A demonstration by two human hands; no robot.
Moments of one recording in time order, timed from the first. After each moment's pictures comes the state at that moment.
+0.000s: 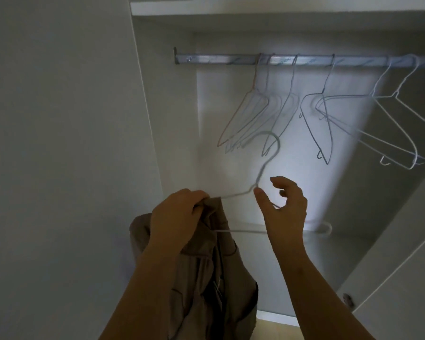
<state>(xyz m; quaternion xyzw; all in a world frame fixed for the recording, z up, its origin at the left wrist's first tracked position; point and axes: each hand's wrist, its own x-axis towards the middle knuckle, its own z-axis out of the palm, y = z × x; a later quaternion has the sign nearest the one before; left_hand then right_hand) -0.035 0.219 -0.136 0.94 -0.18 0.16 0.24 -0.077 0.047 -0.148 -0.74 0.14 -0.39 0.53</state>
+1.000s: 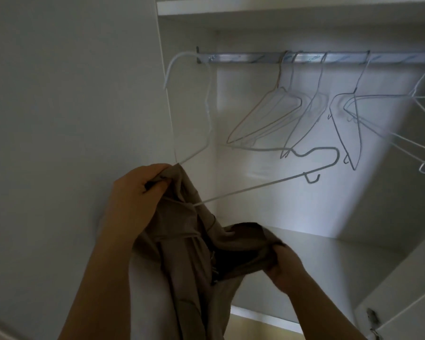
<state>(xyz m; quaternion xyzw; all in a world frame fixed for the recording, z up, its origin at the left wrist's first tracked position) -0.029 0.292 -0.089 0.86 -0.11 0.26 0.42 -0.051 0.038 -0.244 -0.50 0.34 0.03 0.80</state>
